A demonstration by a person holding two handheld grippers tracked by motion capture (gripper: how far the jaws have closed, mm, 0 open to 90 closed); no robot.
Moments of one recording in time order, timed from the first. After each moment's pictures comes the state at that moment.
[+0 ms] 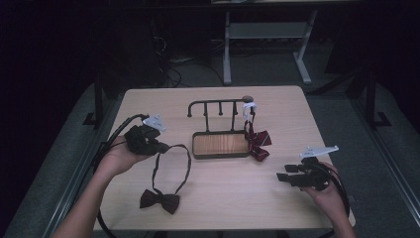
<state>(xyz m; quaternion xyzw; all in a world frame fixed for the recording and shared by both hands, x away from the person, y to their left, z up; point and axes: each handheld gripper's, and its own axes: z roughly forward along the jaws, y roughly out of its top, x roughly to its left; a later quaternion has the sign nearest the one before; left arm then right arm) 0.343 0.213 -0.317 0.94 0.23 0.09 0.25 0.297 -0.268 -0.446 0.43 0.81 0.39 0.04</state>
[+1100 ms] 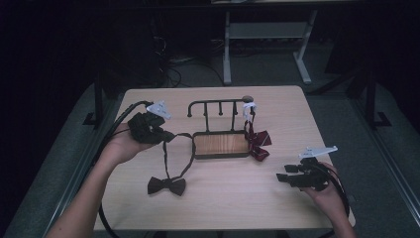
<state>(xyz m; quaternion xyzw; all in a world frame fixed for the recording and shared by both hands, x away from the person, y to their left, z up) 0.353 0.196 -0.284 0.94 0.21 0.10 0.26 0.297 -0.266 -0.446 0.42 0.82 0.39 0.05</state>
